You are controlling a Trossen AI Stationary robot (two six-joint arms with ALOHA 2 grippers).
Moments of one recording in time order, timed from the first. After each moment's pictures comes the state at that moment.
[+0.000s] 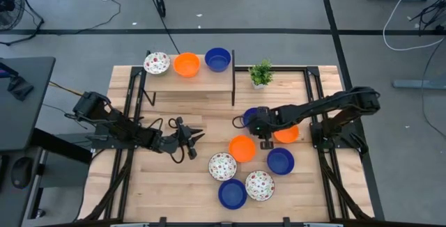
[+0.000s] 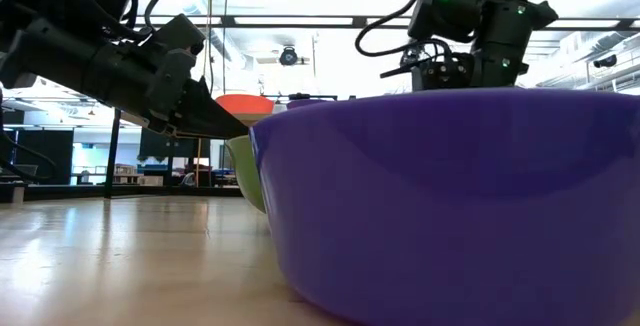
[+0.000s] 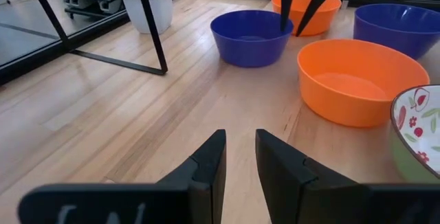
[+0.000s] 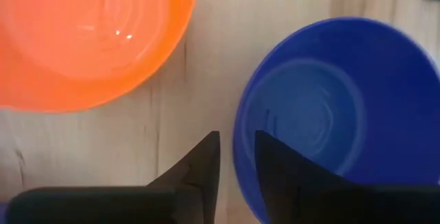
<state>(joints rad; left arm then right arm) -0.36 1.57 0.35 0.81 -0.76 -0.30 0.03 1.55 0.86 -0.57 0.12 -0.07</state>
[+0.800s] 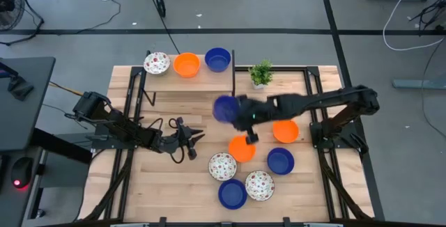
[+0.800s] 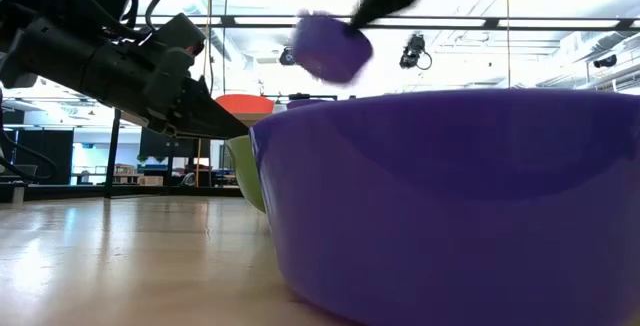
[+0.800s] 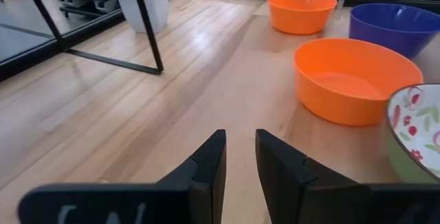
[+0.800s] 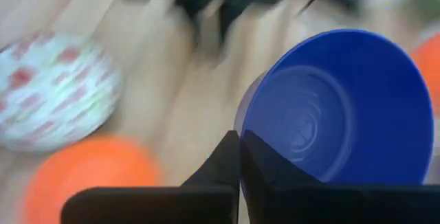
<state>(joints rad) -0.36 1.57 0.35 0.81 -0.74 -0.30 0.06 1.56 1.34 -0.57 0.12 -0.40</state>
